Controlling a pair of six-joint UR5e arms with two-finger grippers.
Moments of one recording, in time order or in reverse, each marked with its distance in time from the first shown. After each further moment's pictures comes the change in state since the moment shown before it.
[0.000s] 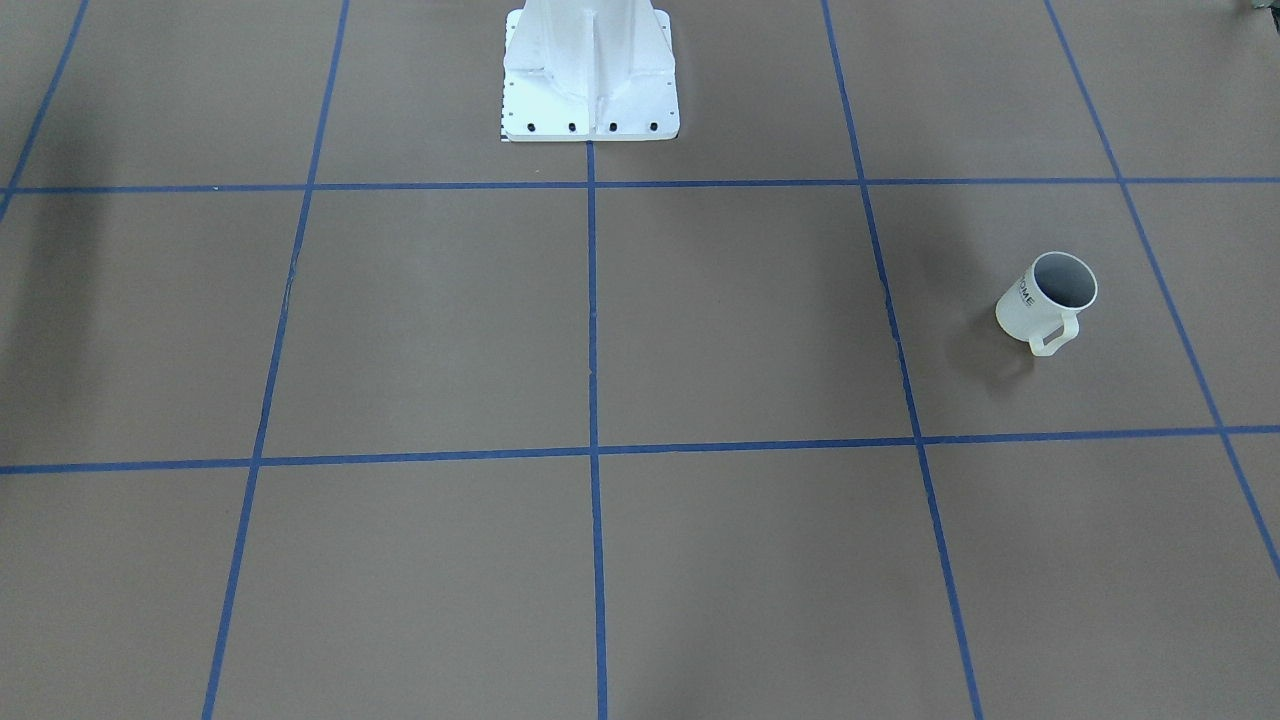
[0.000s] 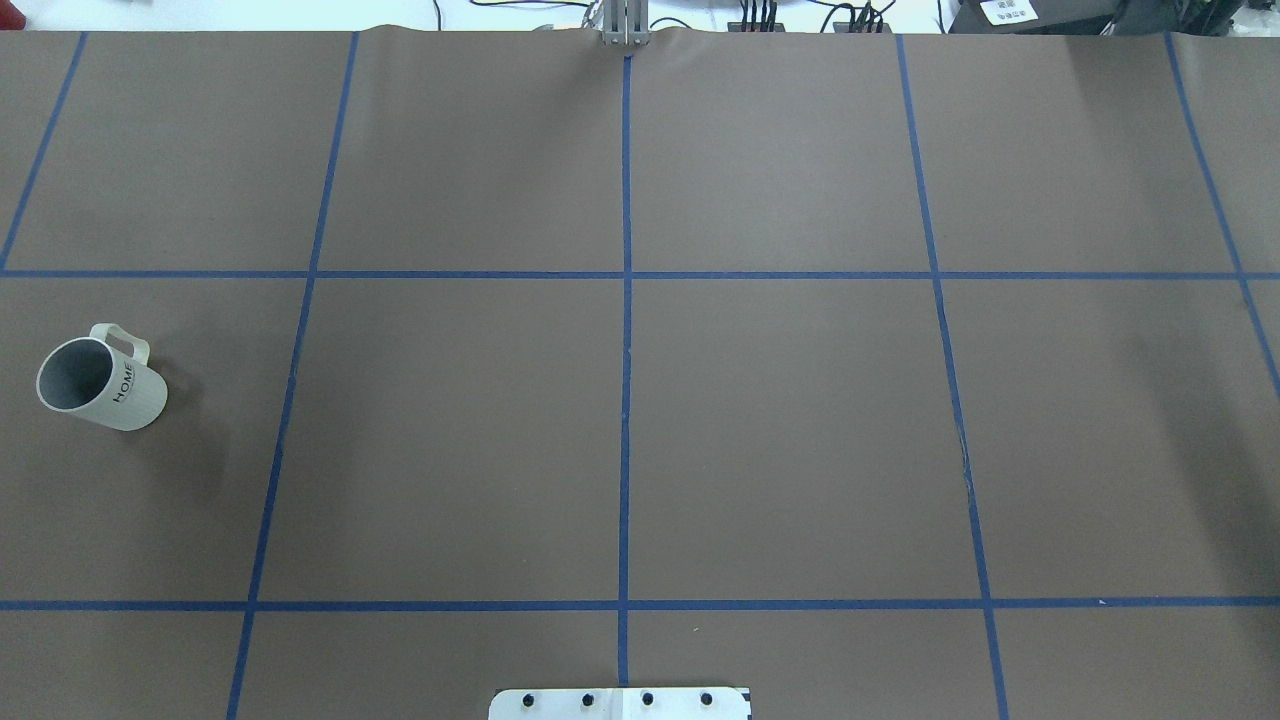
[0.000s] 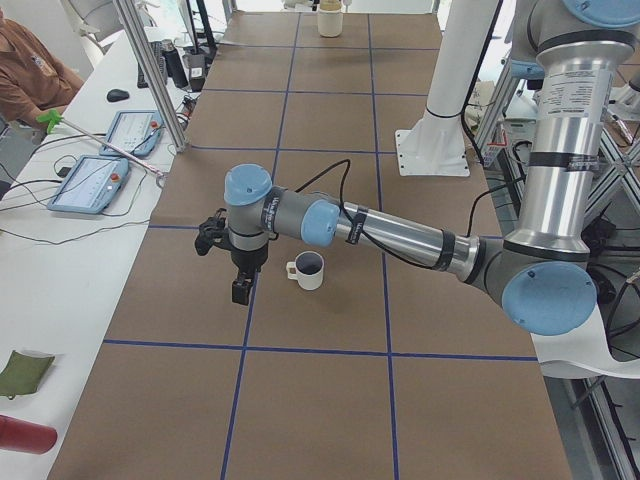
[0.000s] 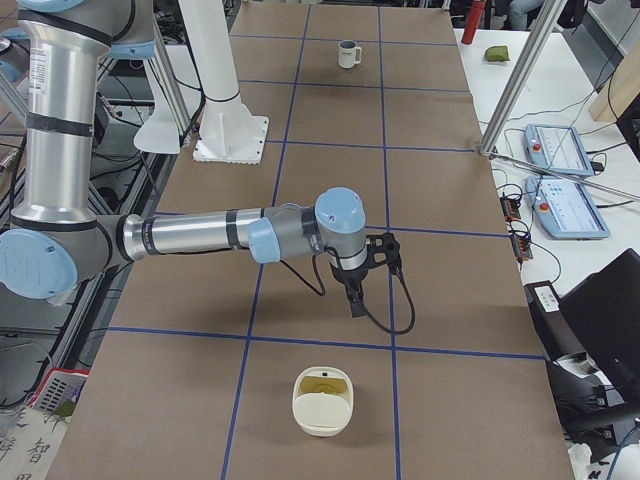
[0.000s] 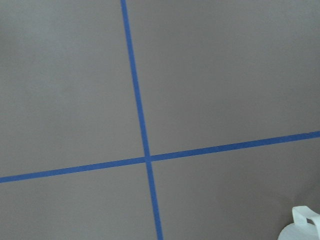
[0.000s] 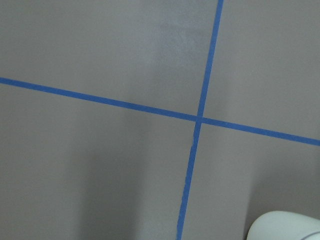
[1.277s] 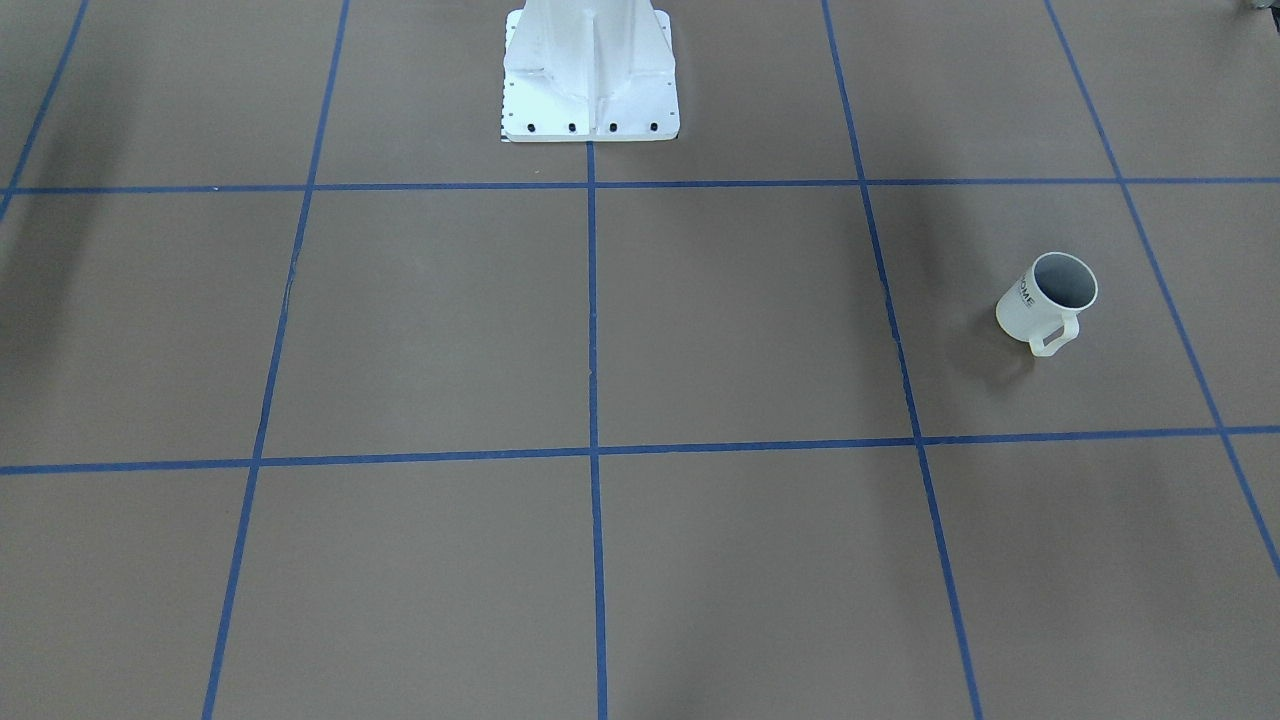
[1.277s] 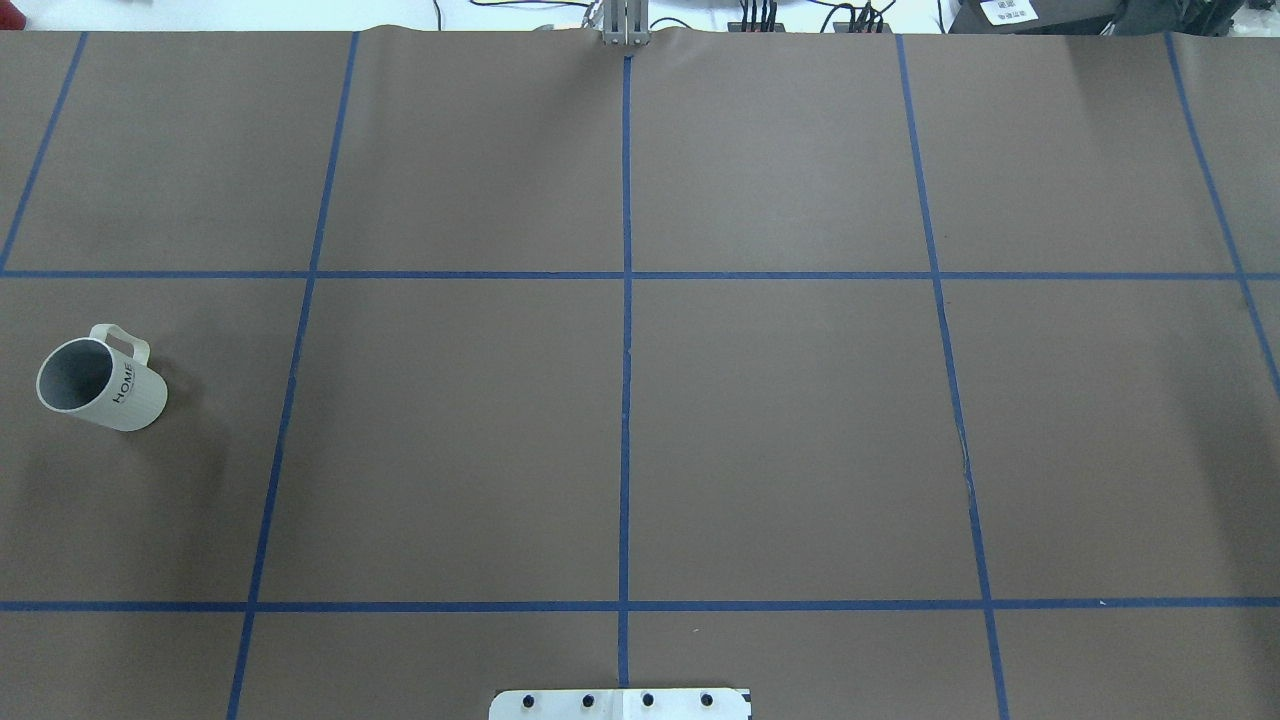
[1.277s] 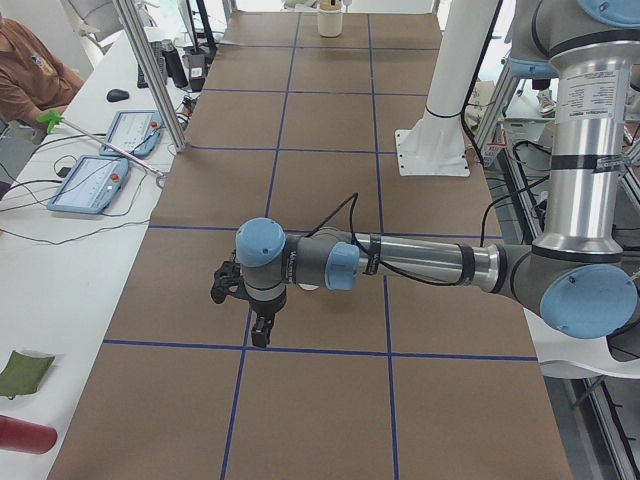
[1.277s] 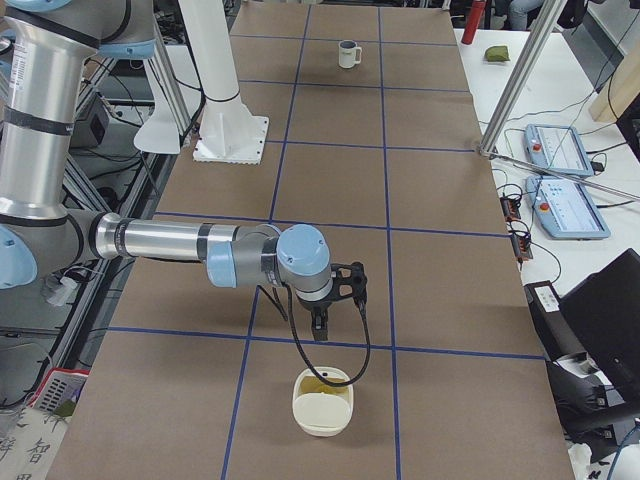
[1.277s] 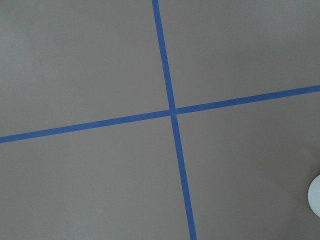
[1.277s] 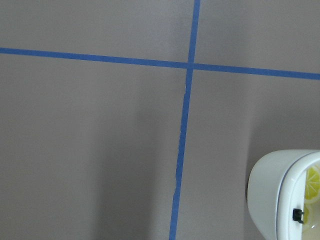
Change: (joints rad) left arm -0.011 0.081 0.051 -0.051 -0.053 0.060; right arm 0.048 -0.085 0.004 -0.026 0.059 -0.025
